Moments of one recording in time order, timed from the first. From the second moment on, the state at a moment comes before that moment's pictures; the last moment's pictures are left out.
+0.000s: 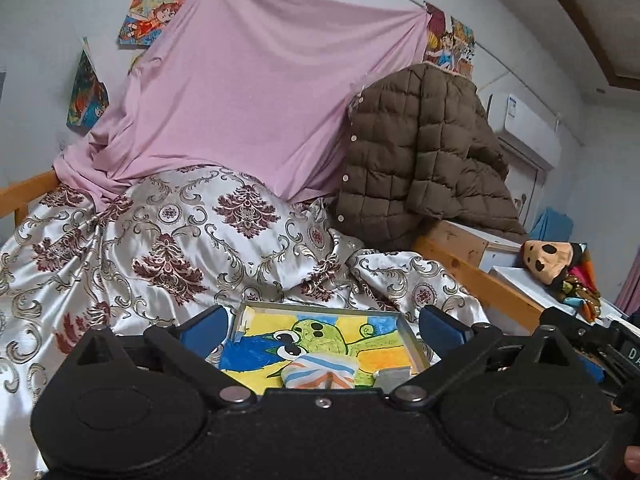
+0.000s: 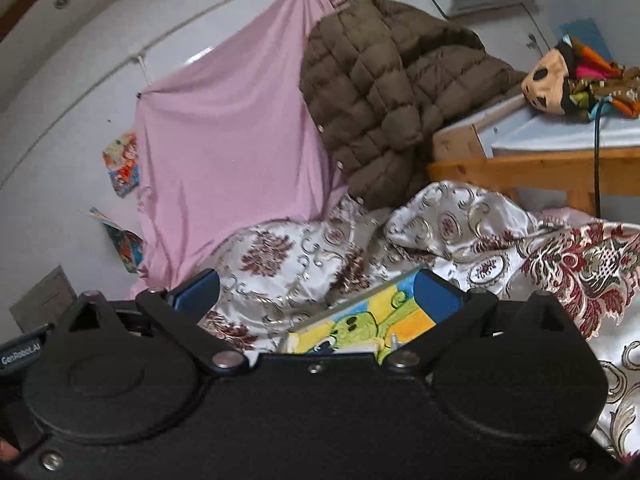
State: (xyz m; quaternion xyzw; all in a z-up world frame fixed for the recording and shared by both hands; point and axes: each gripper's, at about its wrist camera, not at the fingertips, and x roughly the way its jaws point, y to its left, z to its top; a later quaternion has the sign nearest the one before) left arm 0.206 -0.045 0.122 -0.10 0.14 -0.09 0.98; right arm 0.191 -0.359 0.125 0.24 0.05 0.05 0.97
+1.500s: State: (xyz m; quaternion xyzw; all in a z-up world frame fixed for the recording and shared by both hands) left arm 0.101 0.014 0.000 -0.04 0.31 -0.07 0.95; right arm 0.064 -0.275 0.060 0.09 0.20 -0.11 0.97
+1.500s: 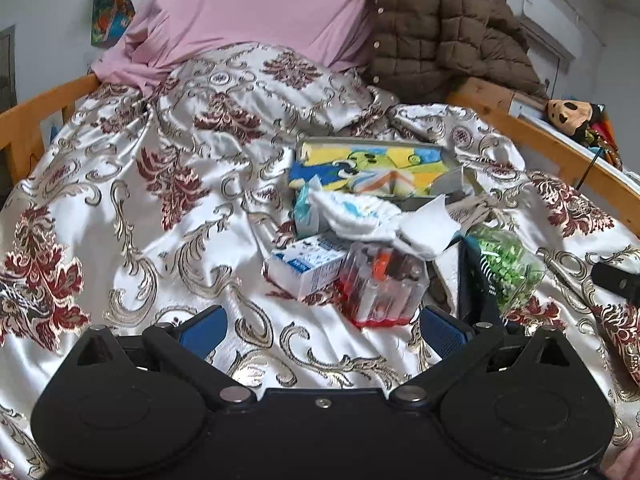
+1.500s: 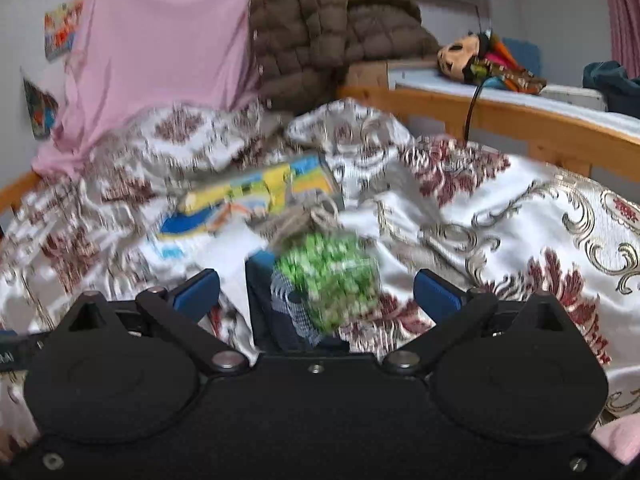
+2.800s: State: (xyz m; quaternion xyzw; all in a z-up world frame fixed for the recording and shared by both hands) left arm 0.190 -0.025 -0.005 0.07 0.23 -0.22 0.95; right arm 0.200 -0.228 0.038 -0.12 0.32 0.03 0.94
